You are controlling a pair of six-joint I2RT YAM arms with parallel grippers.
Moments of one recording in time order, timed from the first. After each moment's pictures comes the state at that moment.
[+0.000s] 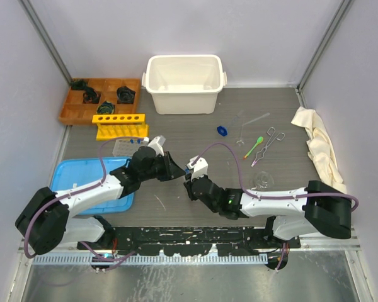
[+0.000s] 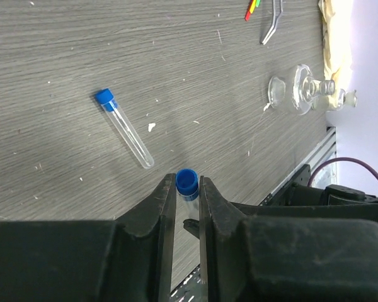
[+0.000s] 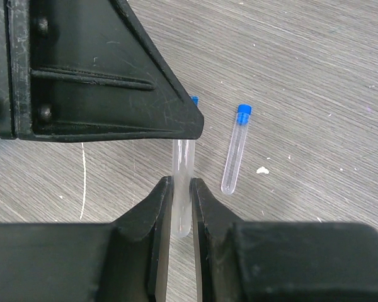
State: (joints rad) left arm -0.73 1.24 0.58 0.14 0.19 -0.85; right arm 1.23 1.30 0.57 0.21 0.54 0.45
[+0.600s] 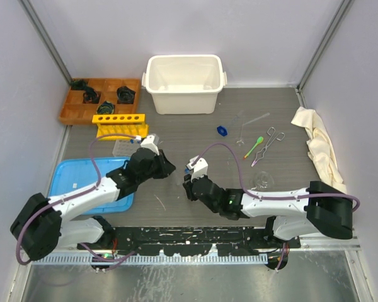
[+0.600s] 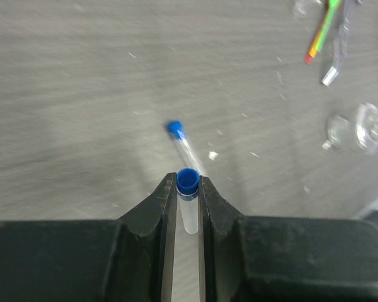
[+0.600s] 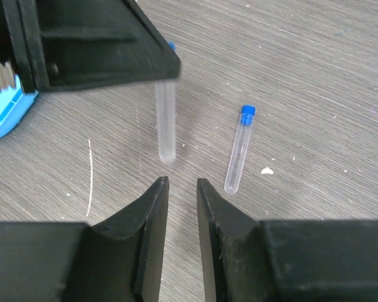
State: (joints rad) left arm -0.74 1.21 0.58 0.09 -0.01 -0.76; right arm 1.23 1.30 0.57 0.21 0.54 0.45
